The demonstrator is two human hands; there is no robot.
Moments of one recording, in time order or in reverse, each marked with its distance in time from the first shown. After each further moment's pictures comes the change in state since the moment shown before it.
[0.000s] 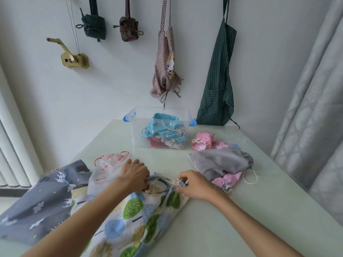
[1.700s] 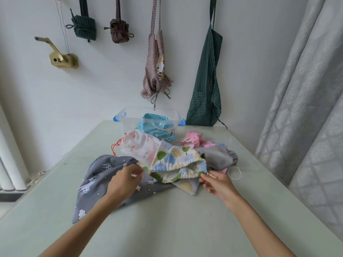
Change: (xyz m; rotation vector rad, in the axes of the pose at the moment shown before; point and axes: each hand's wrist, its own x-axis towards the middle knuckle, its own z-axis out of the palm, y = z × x) left_hand -0.024 0.022 0.028 -0.976 0.273 -0.310; right_hand -0.039 0.076 -0.019 1.010 0.320 0.345
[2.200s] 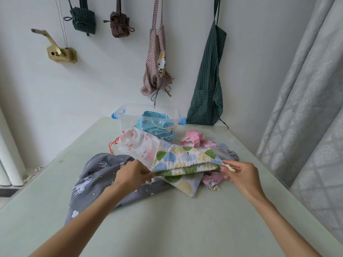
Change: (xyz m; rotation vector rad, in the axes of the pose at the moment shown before) left_hand 0.023 0.020 0.007 0.194 -0.106 0.117; right_hand 0.011 -0.019 -0.054 -0.437 0.259 -0.473
